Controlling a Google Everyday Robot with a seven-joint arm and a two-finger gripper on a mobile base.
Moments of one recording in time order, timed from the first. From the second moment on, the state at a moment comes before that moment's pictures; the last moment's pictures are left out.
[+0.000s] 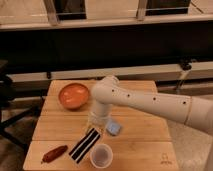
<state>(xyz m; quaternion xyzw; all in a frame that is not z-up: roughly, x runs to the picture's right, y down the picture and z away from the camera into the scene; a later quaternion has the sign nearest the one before) -0.053 0.238 0.668 -0.29 -0.40 -0.53 0.69</state>
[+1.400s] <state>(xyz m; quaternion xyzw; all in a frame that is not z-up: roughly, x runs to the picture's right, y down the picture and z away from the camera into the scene) -0.046 0.203 0.626 -0.29 -0.36 -0.55 0.70</state>
